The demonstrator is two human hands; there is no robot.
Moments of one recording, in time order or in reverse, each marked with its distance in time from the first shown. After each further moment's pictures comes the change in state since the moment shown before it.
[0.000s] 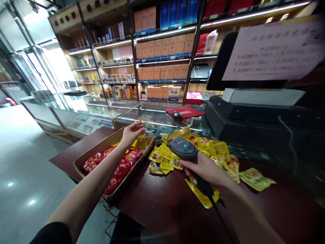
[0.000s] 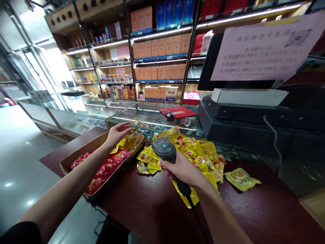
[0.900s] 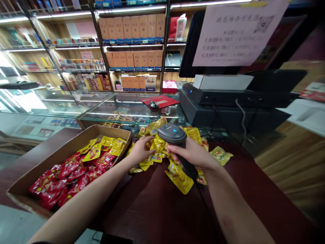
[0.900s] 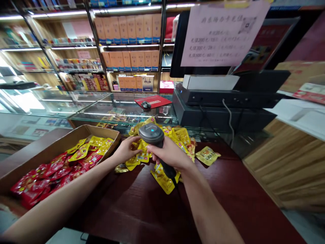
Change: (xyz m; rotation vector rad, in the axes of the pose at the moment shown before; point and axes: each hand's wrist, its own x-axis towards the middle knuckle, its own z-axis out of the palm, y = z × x) left_hand -0.056 -0.064 0.121 0.555 -0.566 0.263; right_hand -0.001 0.006 -0.034 0.082 0.142 -0.009
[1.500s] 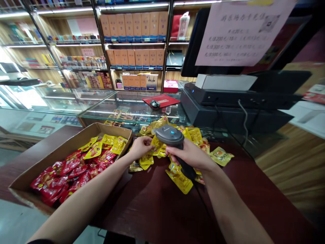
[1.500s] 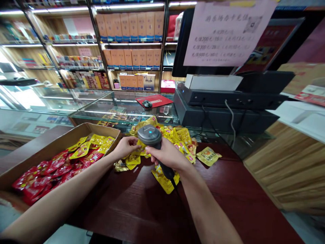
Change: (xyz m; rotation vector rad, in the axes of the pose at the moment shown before) left_hand 0.008 0.005 -0.005 -0.337 -0.003 -0.296; right_hand 0.002 0.000 0.009 -0.058 -0.012 0.045
